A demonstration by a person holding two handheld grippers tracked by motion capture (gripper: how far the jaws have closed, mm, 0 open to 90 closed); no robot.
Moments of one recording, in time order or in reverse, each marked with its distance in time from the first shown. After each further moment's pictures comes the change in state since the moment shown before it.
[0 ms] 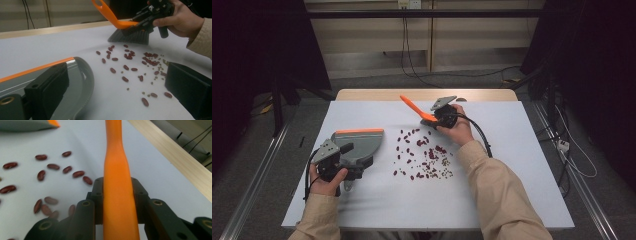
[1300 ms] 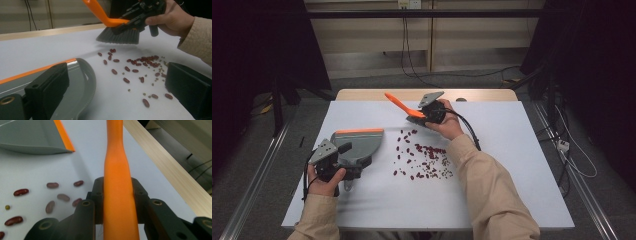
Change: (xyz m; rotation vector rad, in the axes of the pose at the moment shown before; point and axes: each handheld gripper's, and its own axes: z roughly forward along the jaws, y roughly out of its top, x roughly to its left) left arm 0.002 0.001 -0.003 -0.018 0.011 -0.011; right arm 0.004 0.034 0.024 -0.095 0.078 -0.090
